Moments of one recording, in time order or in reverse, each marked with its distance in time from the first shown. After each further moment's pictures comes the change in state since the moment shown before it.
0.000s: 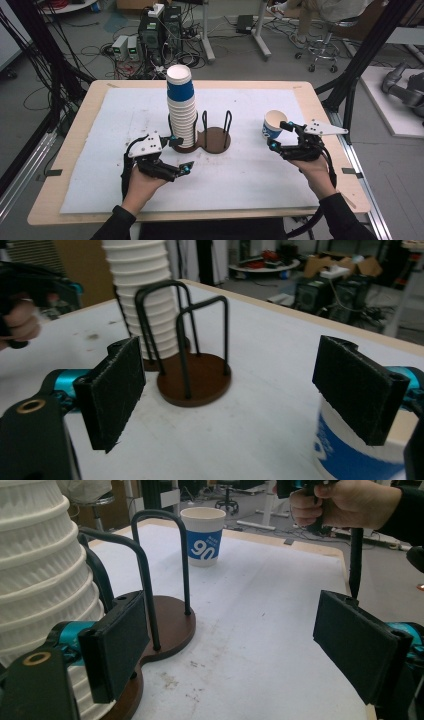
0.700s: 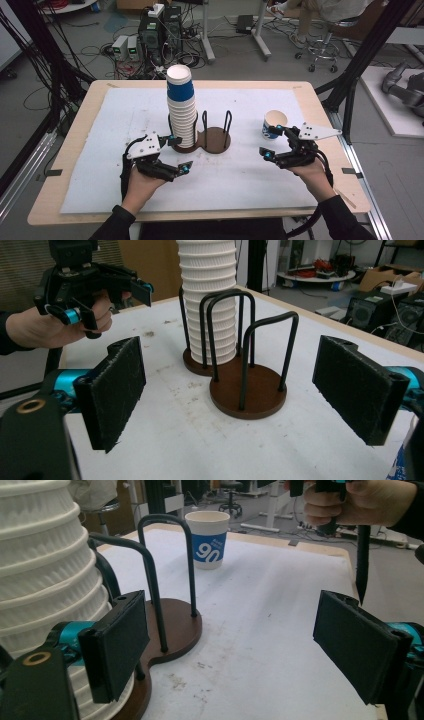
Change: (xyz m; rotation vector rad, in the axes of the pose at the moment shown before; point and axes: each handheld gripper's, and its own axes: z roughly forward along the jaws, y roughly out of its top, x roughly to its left) left arm -0.001 -0.002 -0.003 -0.011 0.015 0.031; right arm 0.022 0.007 0.005 -0.010 0.187 -0.067
